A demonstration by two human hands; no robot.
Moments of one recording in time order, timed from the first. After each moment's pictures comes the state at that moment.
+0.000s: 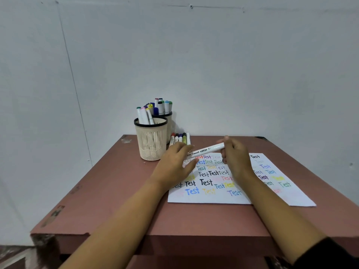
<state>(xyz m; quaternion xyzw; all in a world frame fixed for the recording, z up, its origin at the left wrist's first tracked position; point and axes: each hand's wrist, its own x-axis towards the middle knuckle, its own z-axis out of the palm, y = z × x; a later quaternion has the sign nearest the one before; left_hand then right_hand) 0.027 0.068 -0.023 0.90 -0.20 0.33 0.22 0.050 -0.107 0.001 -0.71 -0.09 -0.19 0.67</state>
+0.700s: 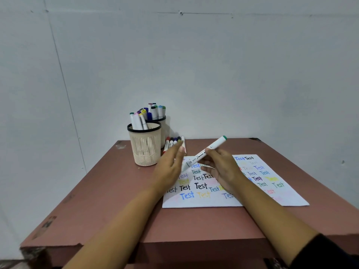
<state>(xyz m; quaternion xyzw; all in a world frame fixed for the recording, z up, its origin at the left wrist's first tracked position) 0.015 0.056 -0.012 0.84 -0.14 0.28 0.44 0.039 -0.101 0.000 -0.63 -0.09 0.02 0.77</state>
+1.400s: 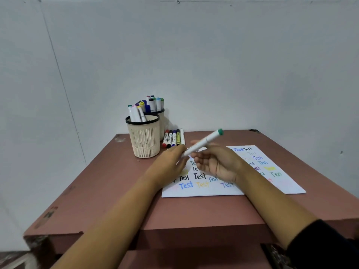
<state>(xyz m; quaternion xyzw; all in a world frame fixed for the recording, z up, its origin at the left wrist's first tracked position) 0.023 0.067 -0.021 0.90 -0.23 0.29 0.23 0.030 -0.109 0.008 -0.53 -0.14 0.22 0.80</state>
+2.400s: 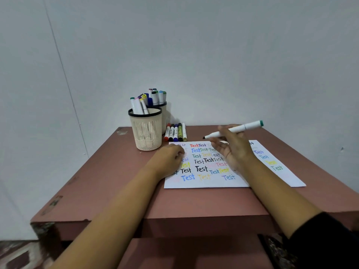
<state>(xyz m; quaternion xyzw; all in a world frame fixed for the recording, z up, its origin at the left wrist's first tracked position) 0.028 0.073 -0.026 0.95 -0.13 0.17 0.21 0.039 -0.120 0.009 -0.51 -0.06 -0.03 0.86</state>
